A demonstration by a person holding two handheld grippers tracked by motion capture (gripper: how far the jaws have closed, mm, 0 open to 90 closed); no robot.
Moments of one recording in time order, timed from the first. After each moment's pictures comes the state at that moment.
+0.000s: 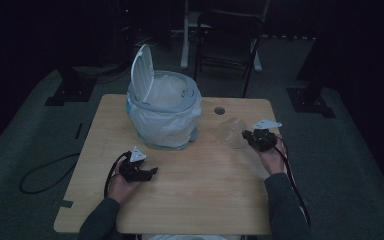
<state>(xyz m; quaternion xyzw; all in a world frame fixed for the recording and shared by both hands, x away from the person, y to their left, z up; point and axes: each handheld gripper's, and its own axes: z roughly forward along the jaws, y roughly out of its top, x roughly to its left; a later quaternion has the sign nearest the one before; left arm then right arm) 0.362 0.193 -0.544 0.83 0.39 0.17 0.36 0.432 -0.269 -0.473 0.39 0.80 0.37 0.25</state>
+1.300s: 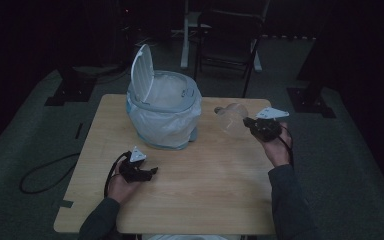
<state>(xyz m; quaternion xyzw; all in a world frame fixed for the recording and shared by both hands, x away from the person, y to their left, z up) 0.362 0.193 -0.544 0.83 0.39 0.17 0.36 0.427 -0.264 -0.412 0.35 0.80 0.40 0.28</state>
